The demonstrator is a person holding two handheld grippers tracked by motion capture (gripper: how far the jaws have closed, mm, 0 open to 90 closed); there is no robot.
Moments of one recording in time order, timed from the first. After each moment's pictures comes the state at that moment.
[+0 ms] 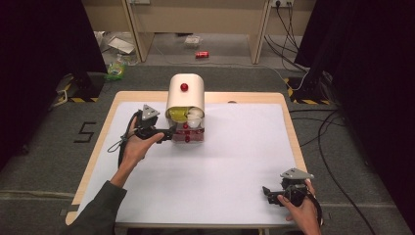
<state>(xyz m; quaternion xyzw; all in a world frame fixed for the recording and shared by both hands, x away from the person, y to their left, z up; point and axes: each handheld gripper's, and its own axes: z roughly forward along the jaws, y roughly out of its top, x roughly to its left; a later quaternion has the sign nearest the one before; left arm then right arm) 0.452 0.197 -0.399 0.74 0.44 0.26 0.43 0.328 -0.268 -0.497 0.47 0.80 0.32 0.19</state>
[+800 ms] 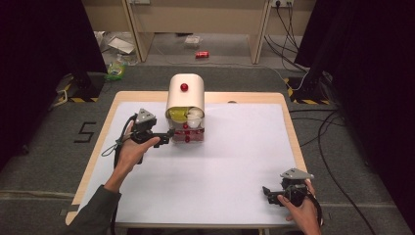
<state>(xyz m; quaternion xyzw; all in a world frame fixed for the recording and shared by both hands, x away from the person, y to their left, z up) 0.438 0.207 -0.399 0.74 0.44 0.22 0.45 0.328 -0.268 -0.497 0.47 0.80 0.32 0.19</state>
